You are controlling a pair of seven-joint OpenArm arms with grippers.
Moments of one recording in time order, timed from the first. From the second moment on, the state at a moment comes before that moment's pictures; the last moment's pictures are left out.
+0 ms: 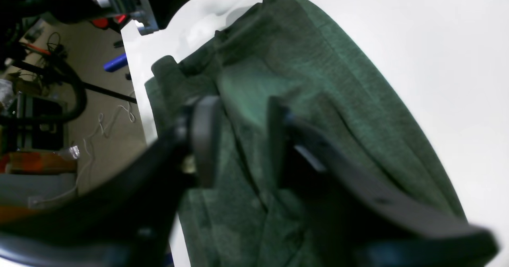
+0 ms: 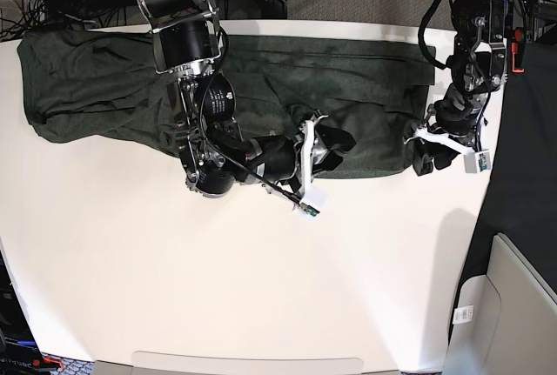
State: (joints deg) left arm 8.3 -22.8 -4.5 90.6 -42.8 -0.5 23.9; right arm 18.4 -7.5 -12.4 80.6 41.6 38.7 -74.8
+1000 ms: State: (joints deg) left arm 12.6 -25.7 -10.2 97.2 -42.8 -0.7 49.6; right arm 3.7 15.1 5.1 100.4 42.5 38.7 -74.5
